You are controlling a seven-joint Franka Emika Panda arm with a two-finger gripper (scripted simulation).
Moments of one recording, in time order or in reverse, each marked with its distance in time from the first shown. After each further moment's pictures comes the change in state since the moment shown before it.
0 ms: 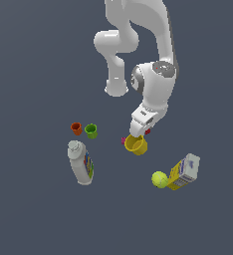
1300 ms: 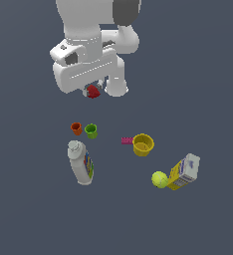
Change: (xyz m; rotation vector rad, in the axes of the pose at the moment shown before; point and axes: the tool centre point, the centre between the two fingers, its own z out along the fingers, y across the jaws) arm -0.152 0.157 -0.207 0.008 -0.017 0.008
